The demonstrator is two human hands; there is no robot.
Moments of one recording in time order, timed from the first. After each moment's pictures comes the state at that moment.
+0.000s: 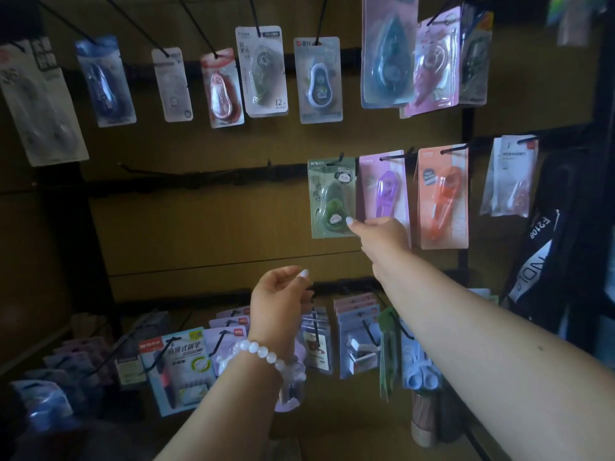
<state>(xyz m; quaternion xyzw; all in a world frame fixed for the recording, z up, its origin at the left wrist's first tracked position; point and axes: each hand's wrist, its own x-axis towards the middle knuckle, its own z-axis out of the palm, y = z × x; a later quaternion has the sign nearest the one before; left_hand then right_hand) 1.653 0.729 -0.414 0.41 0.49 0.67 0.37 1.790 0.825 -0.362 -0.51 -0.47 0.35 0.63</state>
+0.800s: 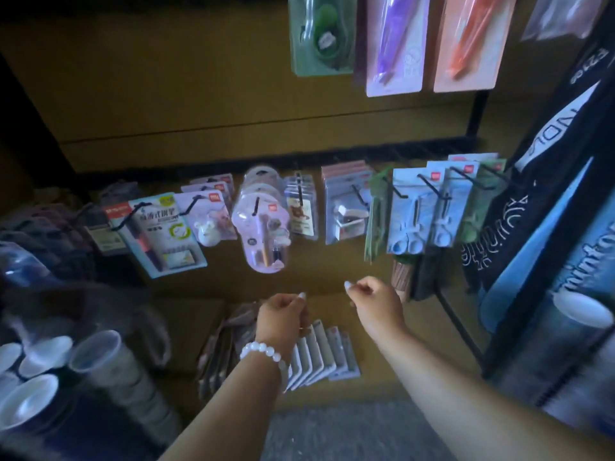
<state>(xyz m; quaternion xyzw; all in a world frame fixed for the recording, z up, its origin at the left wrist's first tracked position) 1.655 0.708 -0.643 0.31 0.64 0.52 0.47 1.804 0.745 -0.654 -0.63 -0.54 0.36 0.44</state>
